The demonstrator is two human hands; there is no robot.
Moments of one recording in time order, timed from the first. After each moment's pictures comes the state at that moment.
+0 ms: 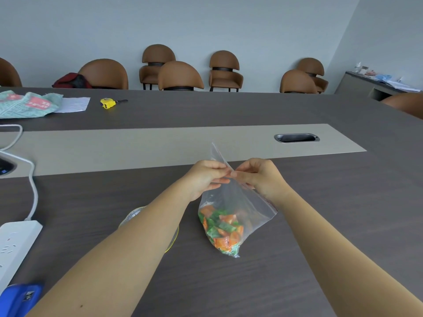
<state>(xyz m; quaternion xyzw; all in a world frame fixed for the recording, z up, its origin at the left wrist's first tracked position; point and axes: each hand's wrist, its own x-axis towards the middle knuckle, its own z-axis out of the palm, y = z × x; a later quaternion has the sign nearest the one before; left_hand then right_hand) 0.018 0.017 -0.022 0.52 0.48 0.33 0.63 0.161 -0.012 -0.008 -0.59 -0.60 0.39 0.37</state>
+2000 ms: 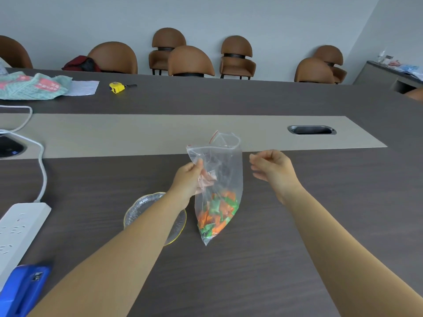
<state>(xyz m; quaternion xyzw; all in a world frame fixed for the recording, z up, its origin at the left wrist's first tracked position) -0.017 0.018 -0.077 0.41 0.54 0.45 0.58 0.156 0.003 -0.032 -0.60 -0.47 0.44 0.46</state>
